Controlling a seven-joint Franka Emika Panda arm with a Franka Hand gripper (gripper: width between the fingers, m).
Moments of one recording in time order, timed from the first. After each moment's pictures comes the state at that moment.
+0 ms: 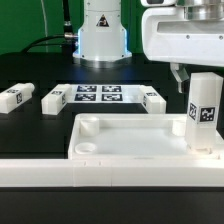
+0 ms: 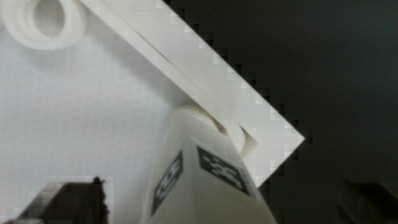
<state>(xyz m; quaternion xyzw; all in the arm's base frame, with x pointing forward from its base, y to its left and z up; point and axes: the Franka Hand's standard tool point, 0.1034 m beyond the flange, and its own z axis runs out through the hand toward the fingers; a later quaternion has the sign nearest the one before) 0.628 0.113 0.107 -0.94 0.33 0.00 0.06</state>
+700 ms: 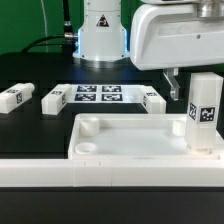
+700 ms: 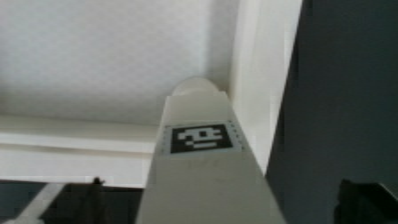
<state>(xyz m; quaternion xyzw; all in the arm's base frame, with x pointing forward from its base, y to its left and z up) 0.629 0.107 0.107 -1.00 -0.06 -0.02 0.02</state>
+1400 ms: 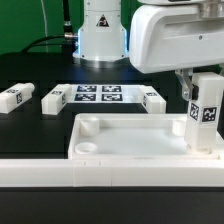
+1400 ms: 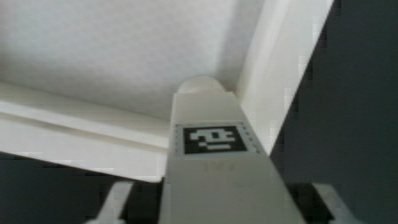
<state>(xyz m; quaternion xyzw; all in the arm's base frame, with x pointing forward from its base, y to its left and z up) 0.629 0.105 0.107 -0.99 -0.10 -0.03 0.02</state>
